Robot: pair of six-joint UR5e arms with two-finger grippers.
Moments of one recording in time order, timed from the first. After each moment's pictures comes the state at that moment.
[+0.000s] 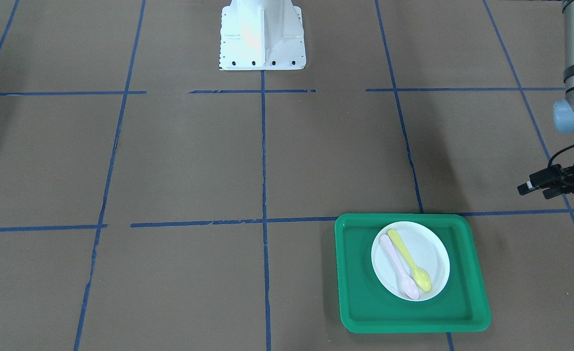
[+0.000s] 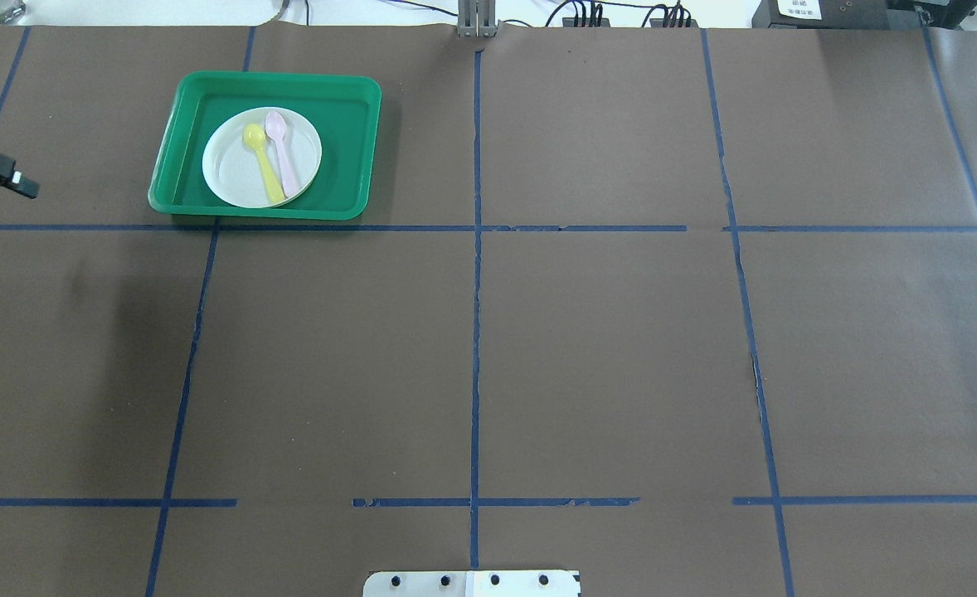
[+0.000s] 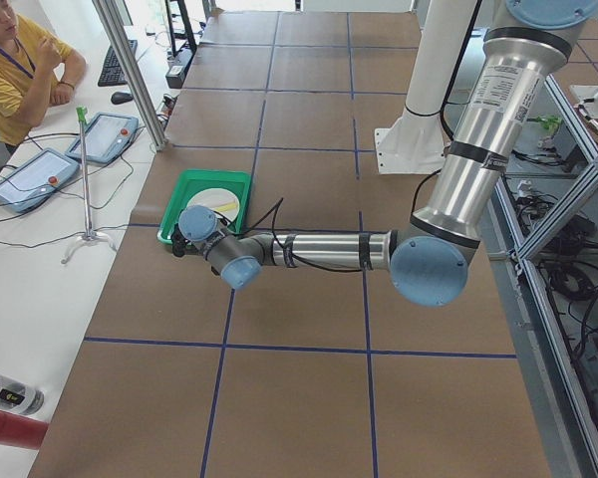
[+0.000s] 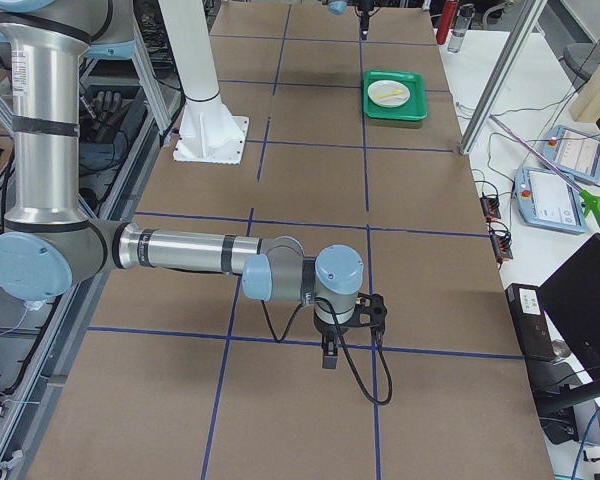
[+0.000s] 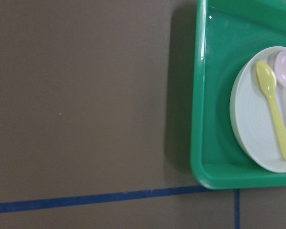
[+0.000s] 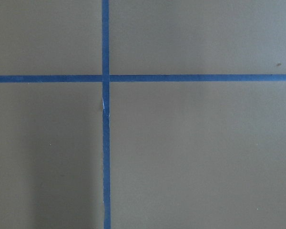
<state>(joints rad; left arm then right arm) -1.30 -1.78 -1.18 -2.37 -2.61 -0.62 1.58 -1.65 1.62 -1.53 2.28 0.03</state>
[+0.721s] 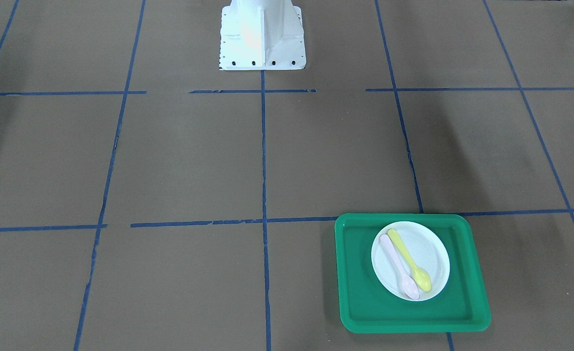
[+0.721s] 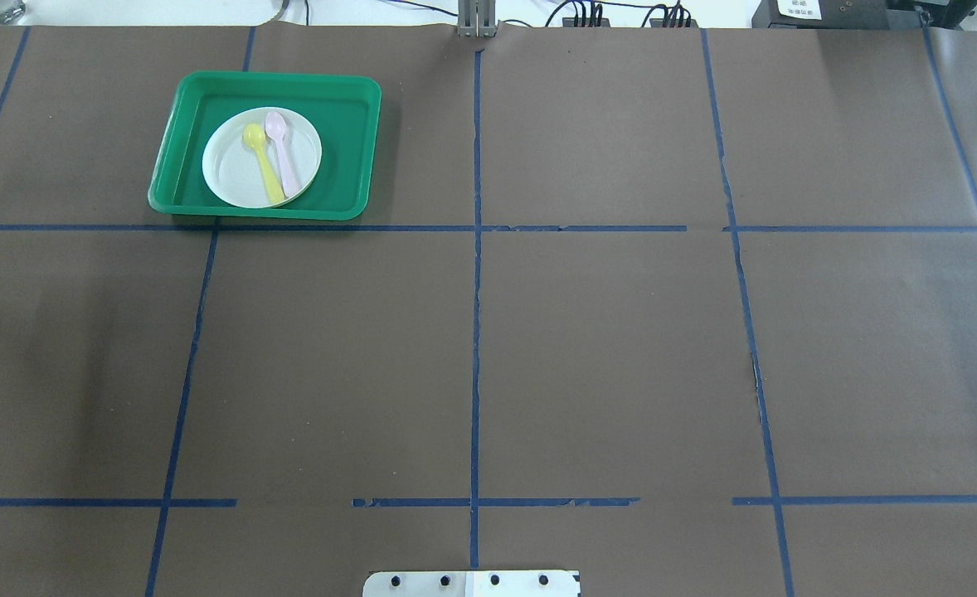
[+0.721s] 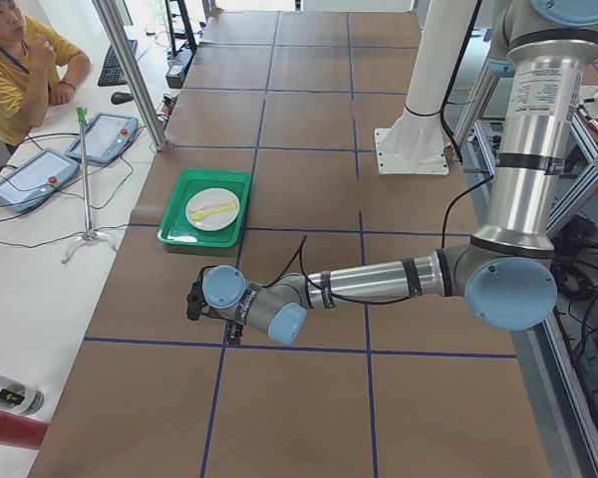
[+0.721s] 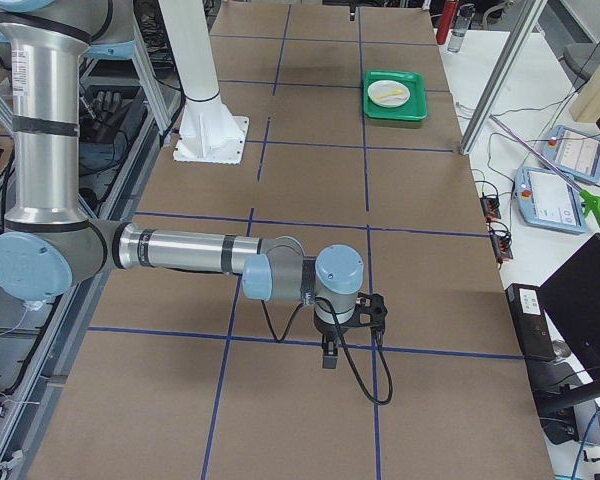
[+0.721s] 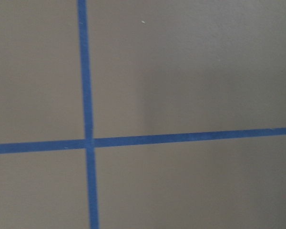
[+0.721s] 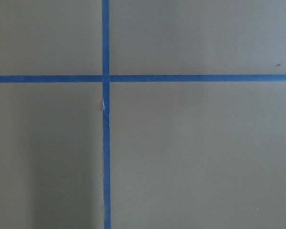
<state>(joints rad) -1.48 -1.67 -1.33 -1.98 -2.45 -0.18 1.58 -1.65 1.62 -1.53 2.28 0.03</state>
